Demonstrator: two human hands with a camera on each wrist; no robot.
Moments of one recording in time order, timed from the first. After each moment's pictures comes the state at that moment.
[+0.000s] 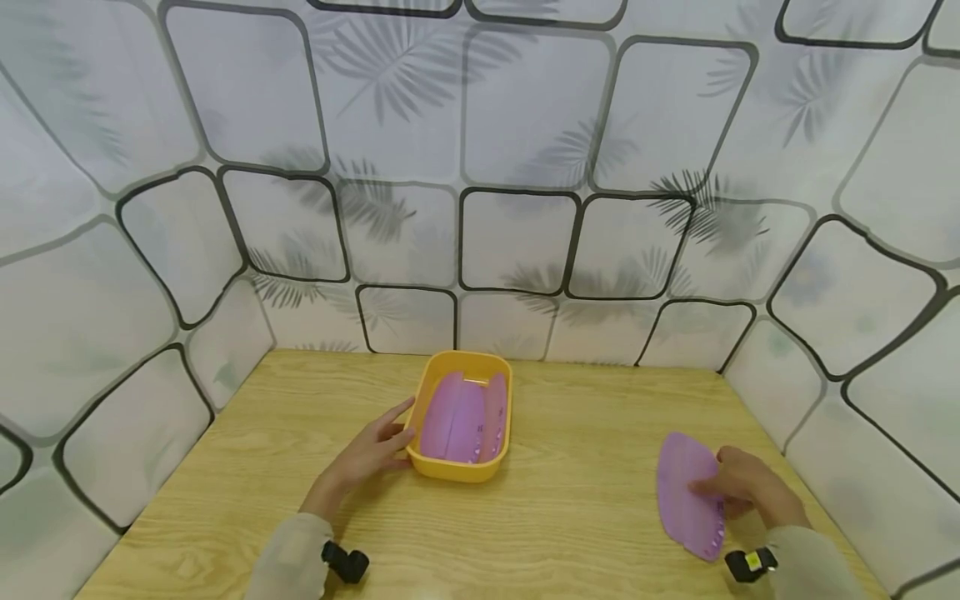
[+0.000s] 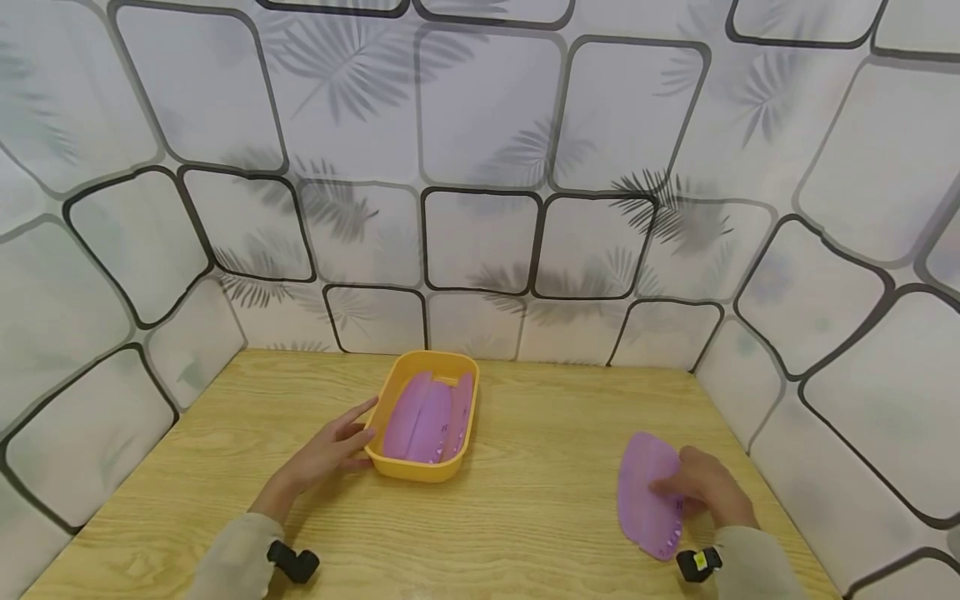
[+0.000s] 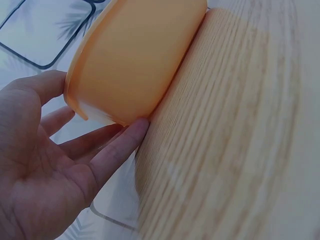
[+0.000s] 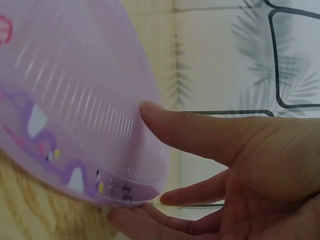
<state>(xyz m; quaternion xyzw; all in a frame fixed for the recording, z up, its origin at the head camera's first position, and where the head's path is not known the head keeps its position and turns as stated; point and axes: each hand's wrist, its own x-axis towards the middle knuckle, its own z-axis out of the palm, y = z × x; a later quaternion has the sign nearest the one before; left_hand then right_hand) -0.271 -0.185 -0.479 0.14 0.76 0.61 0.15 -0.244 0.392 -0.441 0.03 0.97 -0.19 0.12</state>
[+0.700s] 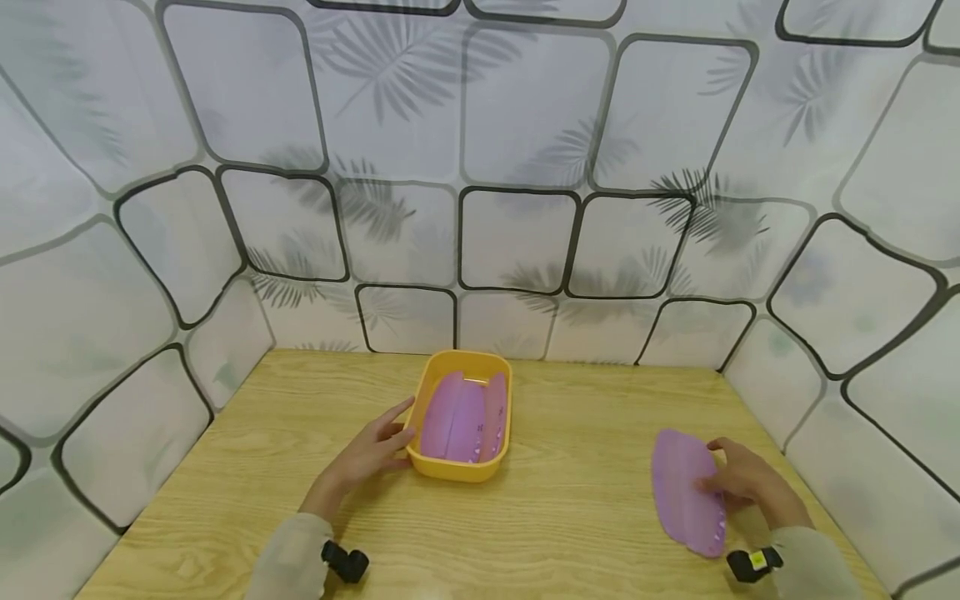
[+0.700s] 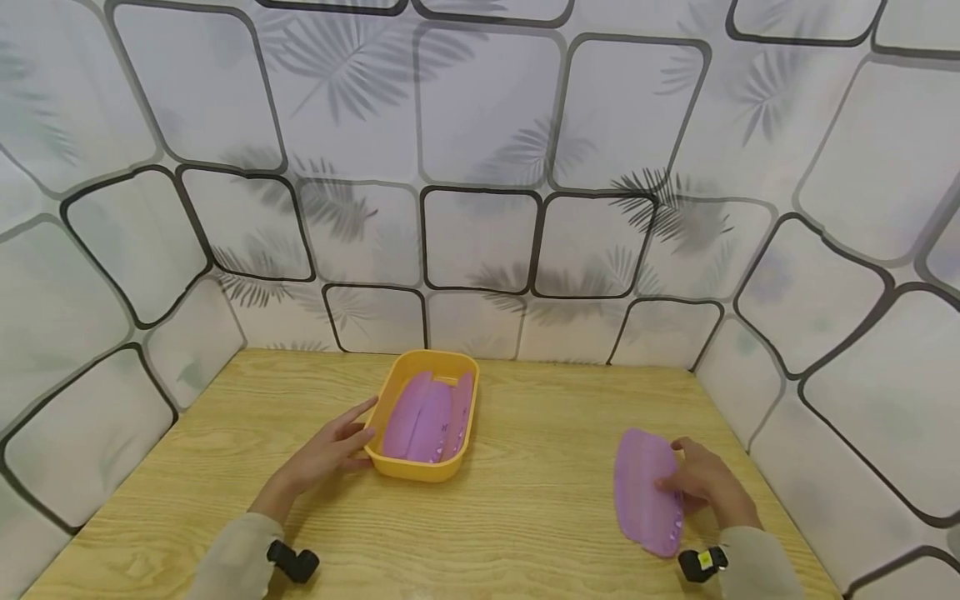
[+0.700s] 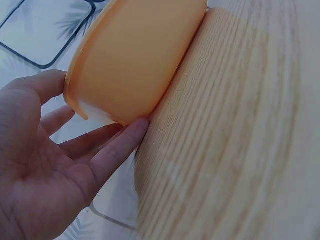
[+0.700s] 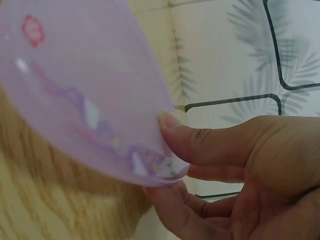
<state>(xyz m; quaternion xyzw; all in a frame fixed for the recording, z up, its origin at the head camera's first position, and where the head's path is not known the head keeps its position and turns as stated) -0.271 -0.185 -0.480 0.14 0.76 0.62 0.15 -0.251 0.404 -0.449 0.00 0.97 -0.22 0.09</state>
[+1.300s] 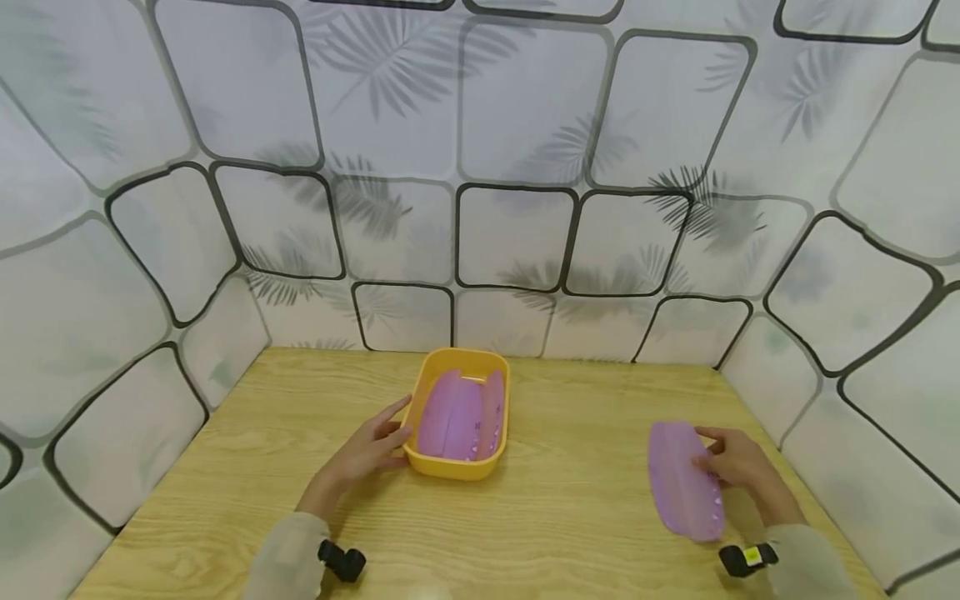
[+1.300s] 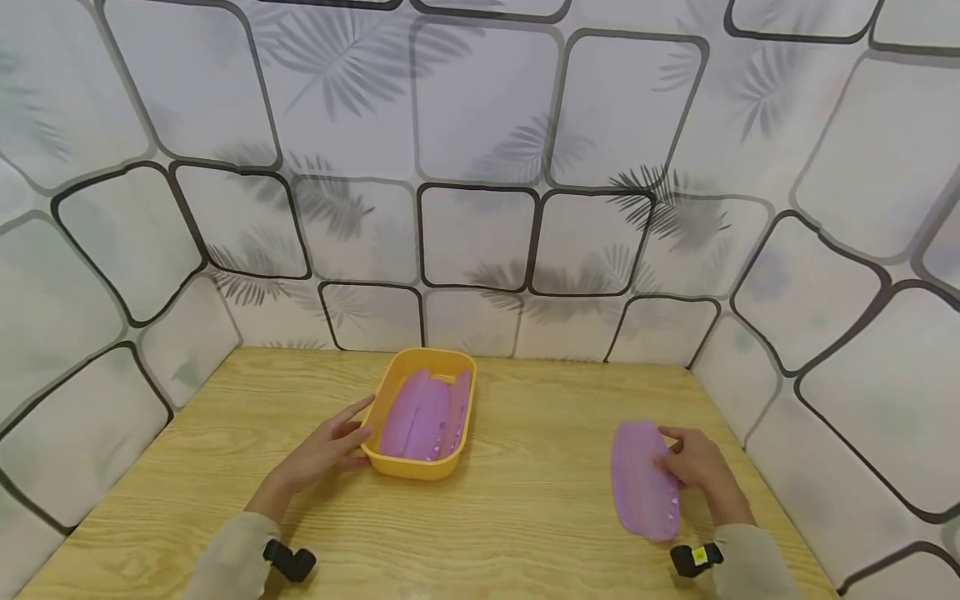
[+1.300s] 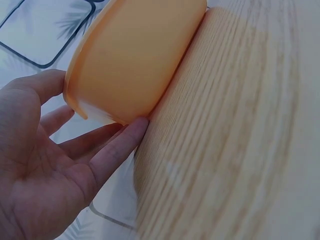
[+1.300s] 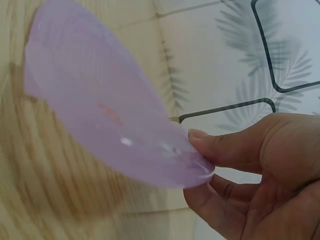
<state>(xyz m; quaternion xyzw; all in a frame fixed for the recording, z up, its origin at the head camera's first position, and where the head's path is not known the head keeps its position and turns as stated) -0.272 -0.183 -0.479 0.12 0.77 0.61 0.15 -0.257 0.398 -0.446 0.01 0.94 -0.33 0.05</state>
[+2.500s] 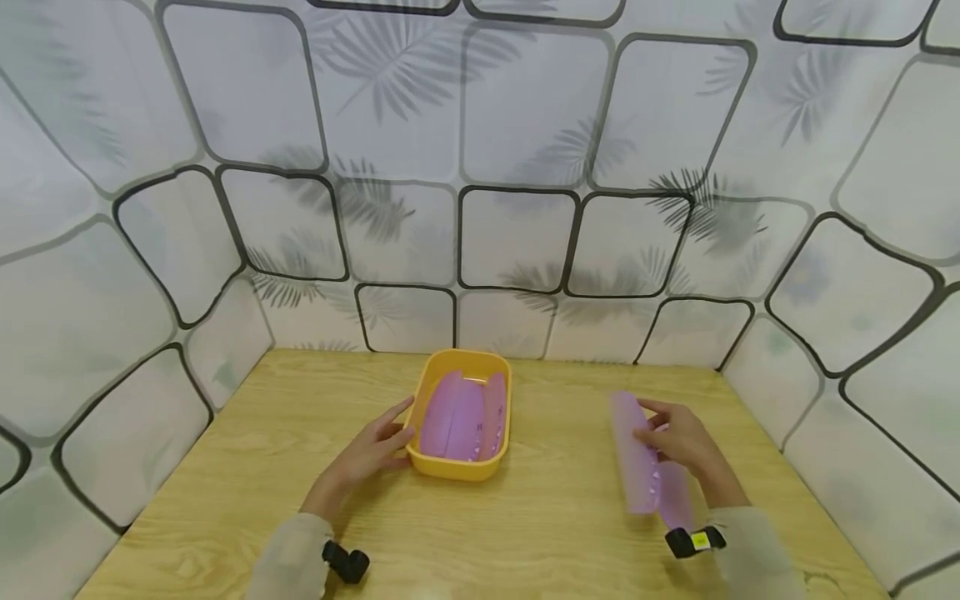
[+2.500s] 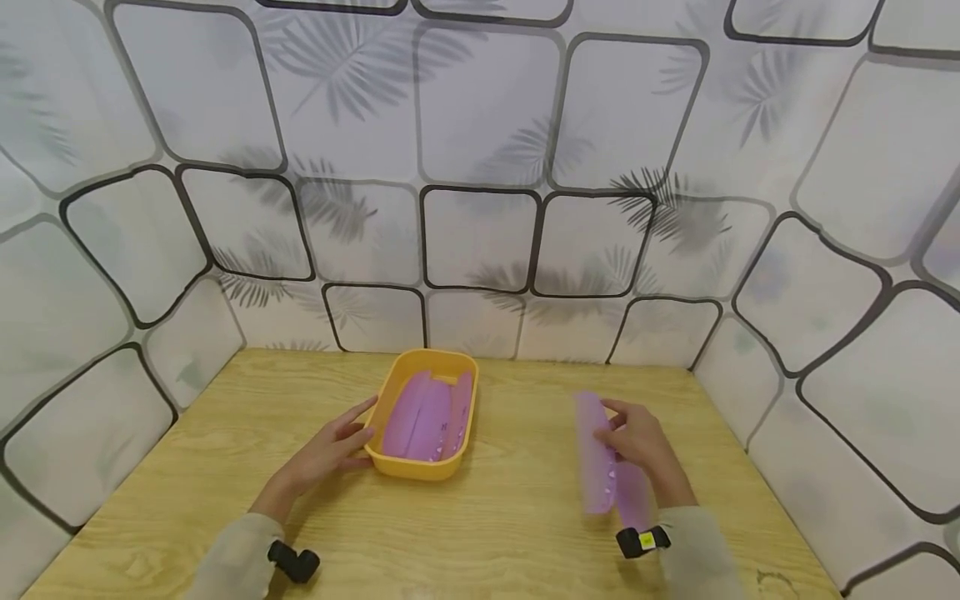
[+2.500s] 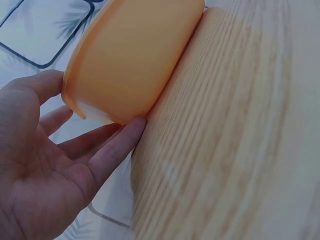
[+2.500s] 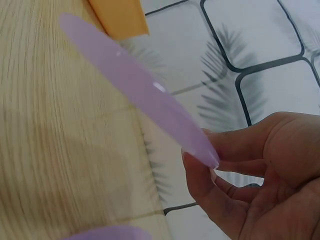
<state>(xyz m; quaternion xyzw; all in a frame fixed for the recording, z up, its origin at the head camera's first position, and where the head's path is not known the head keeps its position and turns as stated) -0.271 -0.185 -0.480 0.14 0.76 0.62 0.15 -0.268 0.310 -0.420 -0.03 0.90 -0.42 0.04</state>
